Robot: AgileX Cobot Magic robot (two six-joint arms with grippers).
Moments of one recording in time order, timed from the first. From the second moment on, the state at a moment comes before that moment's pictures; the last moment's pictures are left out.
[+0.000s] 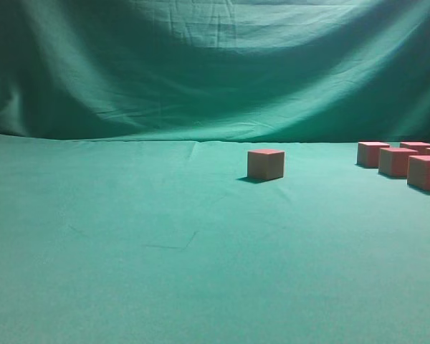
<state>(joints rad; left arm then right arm) -0.01 -0.01 0.02 0.02 0.35 0.01 0.16 1.46 -0.60 -0.05 0.61 0.14</state>
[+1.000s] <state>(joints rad) -0.01 -0.01 0.02 0.02 0.35 0.01 0.55 1.46 -1.36 -0.04 1.06 -0.08</state>
